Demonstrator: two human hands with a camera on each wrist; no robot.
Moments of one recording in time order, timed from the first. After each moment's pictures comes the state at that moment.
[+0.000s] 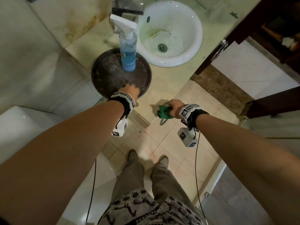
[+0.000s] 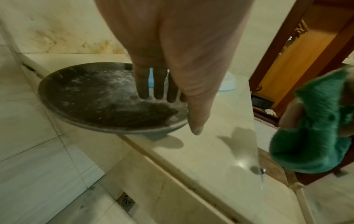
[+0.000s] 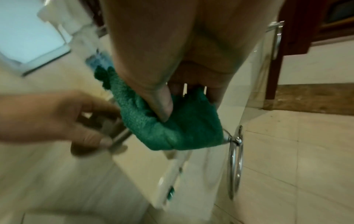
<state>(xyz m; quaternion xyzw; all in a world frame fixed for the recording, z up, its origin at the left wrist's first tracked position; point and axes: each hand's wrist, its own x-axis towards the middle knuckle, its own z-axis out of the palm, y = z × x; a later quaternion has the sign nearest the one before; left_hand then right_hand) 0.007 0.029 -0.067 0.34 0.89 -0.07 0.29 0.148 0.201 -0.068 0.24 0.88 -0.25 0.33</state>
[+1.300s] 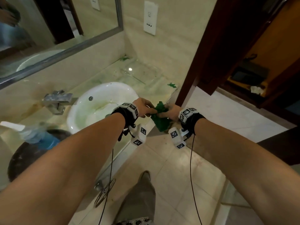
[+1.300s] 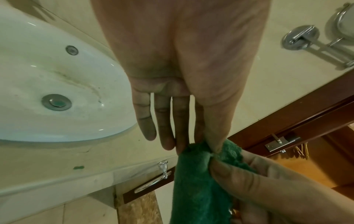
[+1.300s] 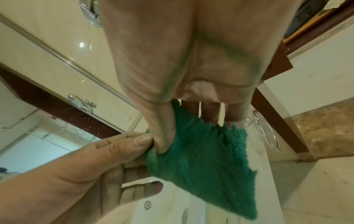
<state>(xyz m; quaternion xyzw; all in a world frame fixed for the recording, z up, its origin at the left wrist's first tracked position) -0.013 0.487 0.077 0.26 0.82 0.36 0.36 0.092 0.632 0.090 0.29 0.79 -0.51 0.19</state>
